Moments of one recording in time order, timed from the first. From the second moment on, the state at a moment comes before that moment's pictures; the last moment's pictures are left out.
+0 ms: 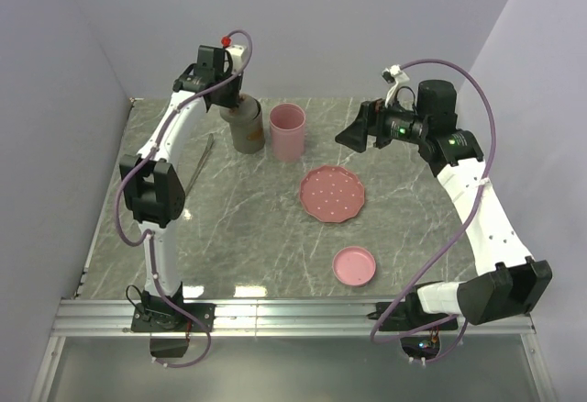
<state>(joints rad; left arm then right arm) -0.23 2.09 2.09 -0.67 0.10 0.04 0.19 1.31 1.41 -0.54 -0.70 0.16</state>
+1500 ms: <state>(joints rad) -0.25 2.12 2.02 -0.53 0.10 0.04 0.12 1.33 1.35 -0.54 -0.78 0.15</state>
